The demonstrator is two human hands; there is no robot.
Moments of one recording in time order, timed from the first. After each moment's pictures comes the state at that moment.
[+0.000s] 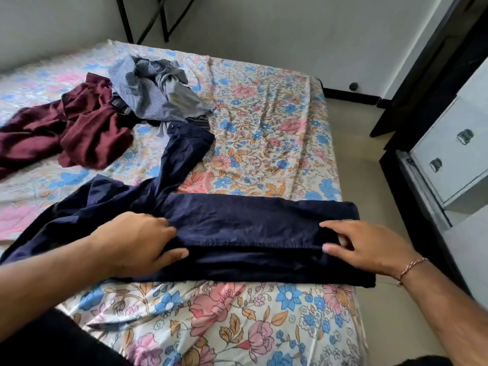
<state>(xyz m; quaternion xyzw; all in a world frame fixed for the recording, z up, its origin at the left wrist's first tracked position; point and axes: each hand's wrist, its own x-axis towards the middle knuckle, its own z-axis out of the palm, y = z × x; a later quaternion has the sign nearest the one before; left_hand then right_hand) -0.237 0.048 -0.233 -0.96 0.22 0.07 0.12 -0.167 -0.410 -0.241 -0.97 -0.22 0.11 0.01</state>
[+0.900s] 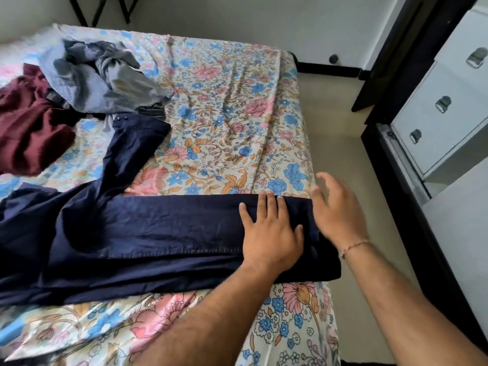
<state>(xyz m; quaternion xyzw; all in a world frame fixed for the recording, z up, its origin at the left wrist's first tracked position) -0.157 -0.289 -0.320 -0.98 0.08 0.04 -0.15 -0.119 -0.438 -0.292 -0.95 0.04 -0.16 0.25</state>
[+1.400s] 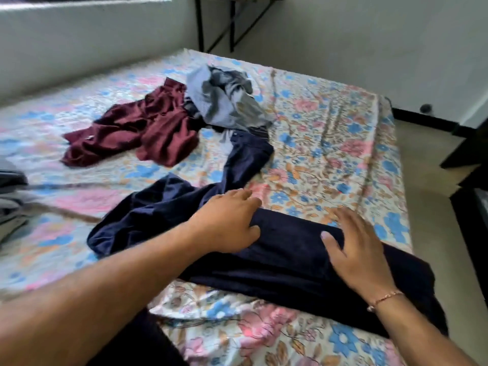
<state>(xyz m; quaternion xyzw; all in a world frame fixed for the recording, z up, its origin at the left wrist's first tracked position) -0.200 0.013 -0.210 -0.99 0.08 0.04 -0.11 -0.144 -0.279 -0.281 -0.96 -0.17 -0.08 0.21</state>
